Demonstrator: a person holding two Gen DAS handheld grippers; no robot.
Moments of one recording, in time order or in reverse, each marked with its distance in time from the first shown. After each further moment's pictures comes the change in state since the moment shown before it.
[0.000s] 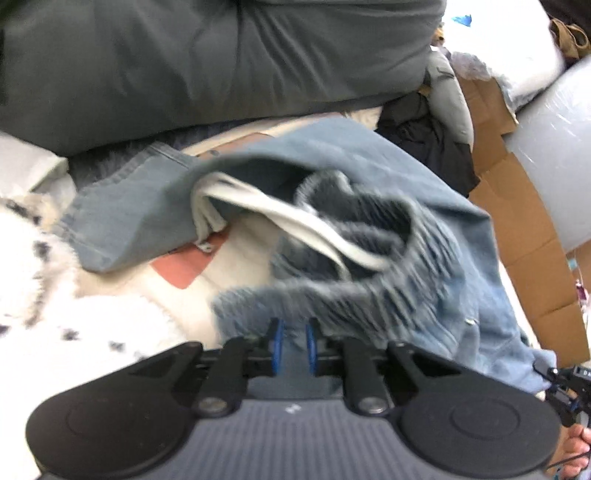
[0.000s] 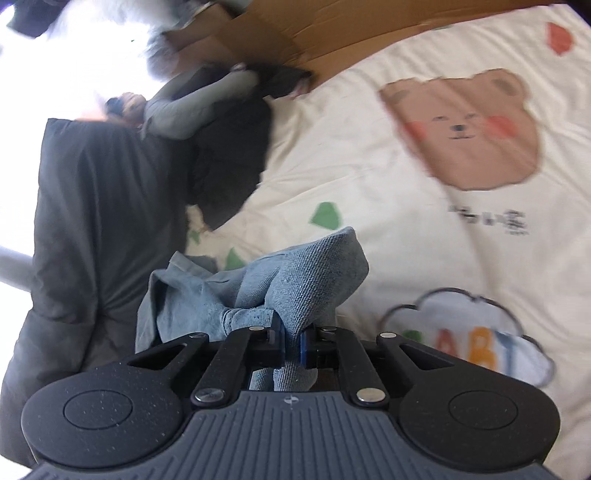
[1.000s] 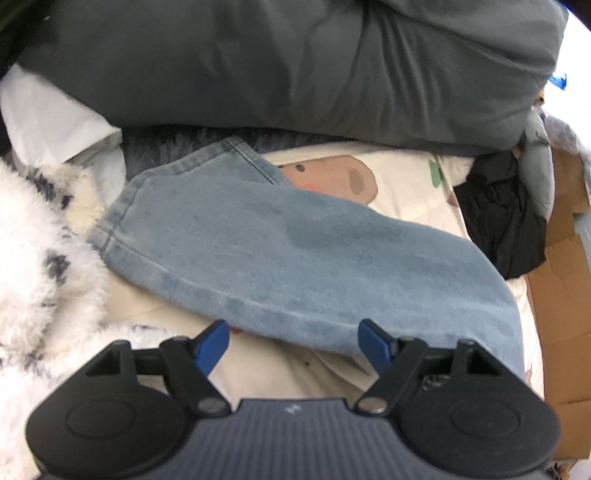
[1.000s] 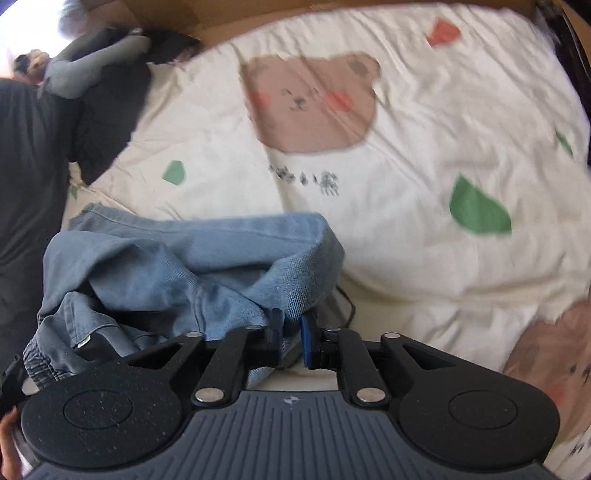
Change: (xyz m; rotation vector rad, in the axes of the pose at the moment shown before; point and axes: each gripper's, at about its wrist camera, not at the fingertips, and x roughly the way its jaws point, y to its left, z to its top) left arm 0.052 0.051 0.038 -0.276 -0.033 0.110; right arm -0.053 -0.047 -0.011 -0.082 0.119 -0.388
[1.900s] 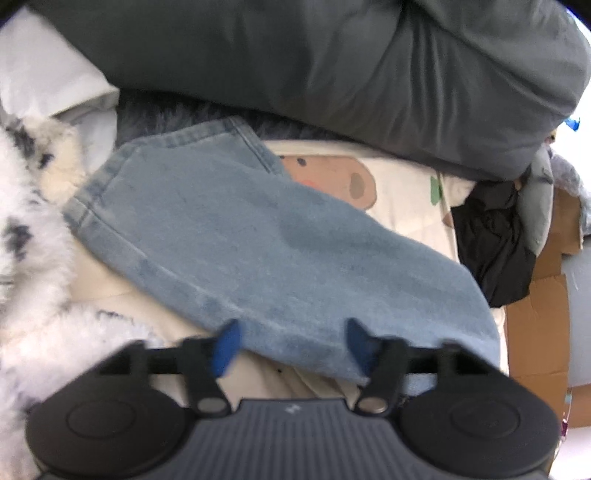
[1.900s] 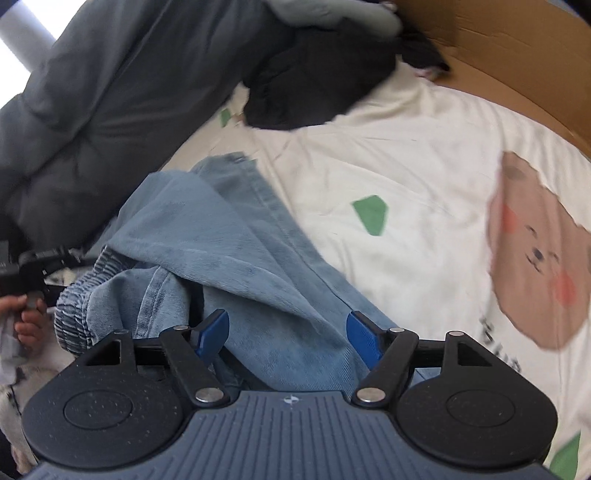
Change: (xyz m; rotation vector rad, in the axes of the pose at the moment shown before) left arm 0.014 0.010 0.004 -0.134 0.016 -0.096; right arm 0.066 0.163 0.054 -0.628 0.035 0.227
